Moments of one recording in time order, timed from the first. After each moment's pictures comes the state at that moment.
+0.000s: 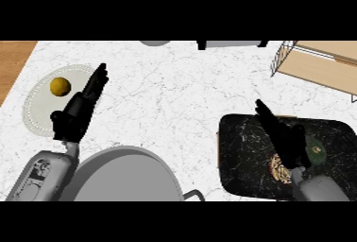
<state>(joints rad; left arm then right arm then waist) -0.30 0.30 -0.17 -1.43 0.05 0.12 0.00 -0.16 -0.39 0.34 -1.37 -0.27 -0.13 0.06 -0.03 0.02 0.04</state>
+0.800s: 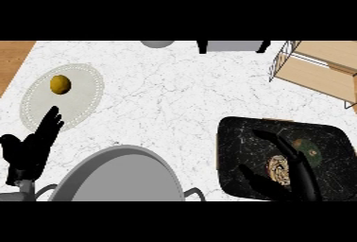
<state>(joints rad) -0.01 0.39 0.02 -1.35 0.18 0.07 0.04 0.09 -0.43 0.42 -1.68 0.14 -0.48 -0.16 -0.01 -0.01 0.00</state>
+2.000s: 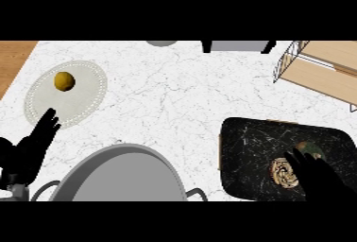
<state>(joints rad) 0.02 0.40 0.05 -1.40 0.19 0.03 0.06 0.18 -0.82 0.57 -2.17 0.81 0.13 0.79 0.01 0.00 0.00</state>
